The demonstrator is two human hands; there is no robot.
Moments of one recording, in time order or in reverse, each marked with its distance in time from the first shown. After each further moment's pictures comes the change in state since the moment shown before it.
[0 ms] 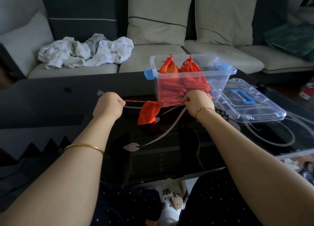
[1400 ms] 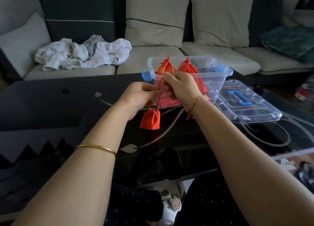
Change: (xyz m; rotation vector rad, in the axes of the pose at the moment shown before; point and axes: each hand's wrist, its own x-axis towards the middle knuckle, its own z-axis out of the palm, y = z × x) left_hand -0.020 0.064 0.004 -0.795 -0.384 0.183; right_hand -0.019 -0.055 -0.035 1.002 0.005 -0.232
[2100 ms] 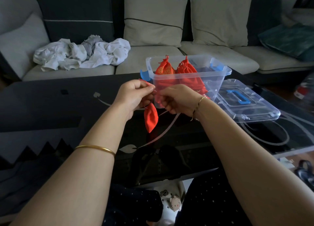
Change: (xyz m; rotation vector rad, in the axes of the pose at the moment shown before) left_hand 0.003 -0.005 -0.003 -0.161 0.125 -0.022; right_hand -0.005 0.009 -0.008 -0.037 -0.331 0.419
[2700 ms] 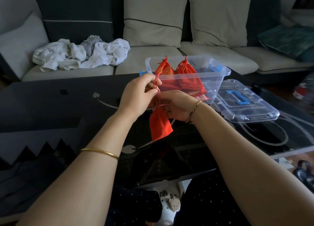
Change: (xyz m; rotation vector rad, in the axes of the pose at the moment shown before) left_hand -0.001 -0.003 0.009 0.563 0.045 0.588; right_hand 0.009 0.014 0.004 0.310 -0.157 0.037
